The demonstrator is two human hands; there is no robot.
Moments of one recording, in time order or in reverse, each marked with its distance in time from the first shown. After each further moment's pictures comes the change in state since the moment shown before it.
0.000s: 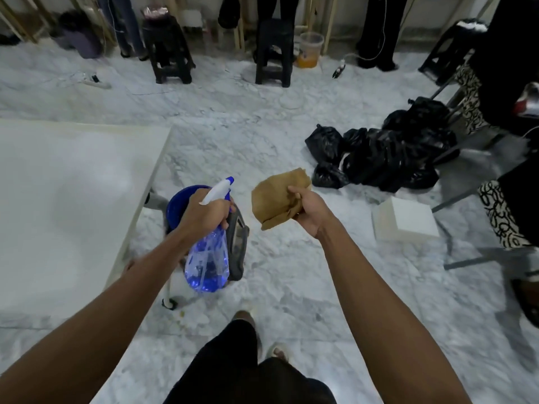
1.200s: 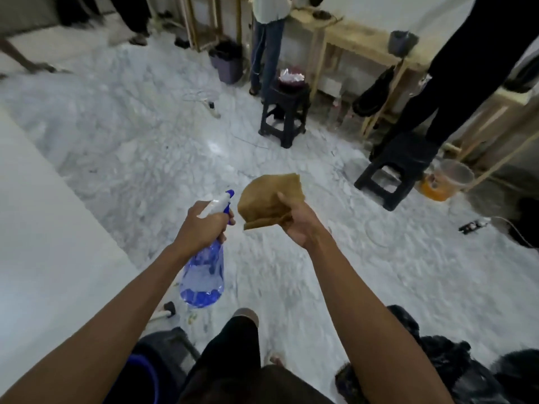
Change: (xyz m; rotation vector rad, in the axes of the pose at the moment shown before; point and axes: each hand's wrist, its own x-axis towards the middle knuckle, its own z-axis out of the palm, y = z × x) left_hand 0.624 0.266 -0.112 -0.230 0.547 -0.138; right_hand 0.663 -0.404 0.297 -0.237 -0.615 0.161
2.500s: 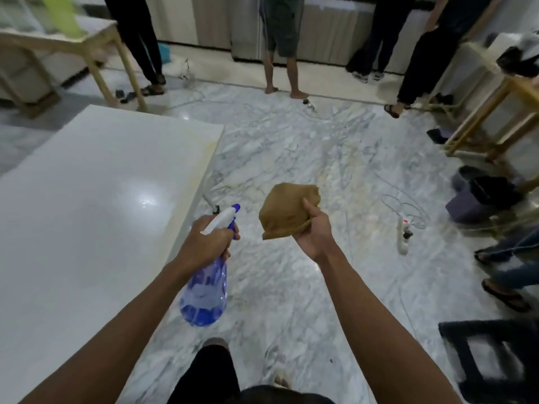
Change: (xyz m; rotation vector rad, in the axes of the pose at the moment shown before) left_hand 0.565 0.000 -0.443 -0.172 0.842 -0.358; right_hand 0.732 -0.057 0.584 -0.180 -0.641 0.487
